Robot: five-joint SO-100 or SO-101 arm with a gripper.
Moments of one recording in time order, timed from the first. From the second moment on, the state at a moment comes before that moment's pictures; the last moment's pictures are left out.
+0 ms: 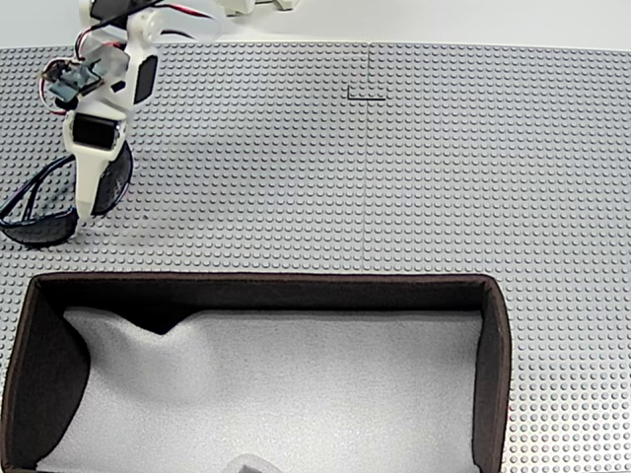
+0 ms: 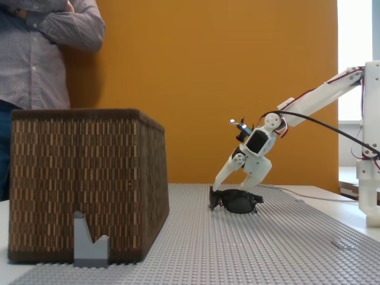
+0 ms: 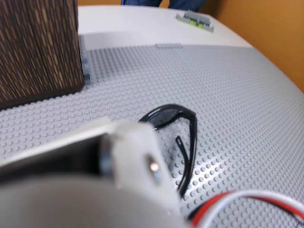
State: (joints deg) arm 23.1 92.5 121.9 22.9 -9.6
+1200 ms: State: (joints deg) arm 8.1 92.9 60.3 50.6 -6.5
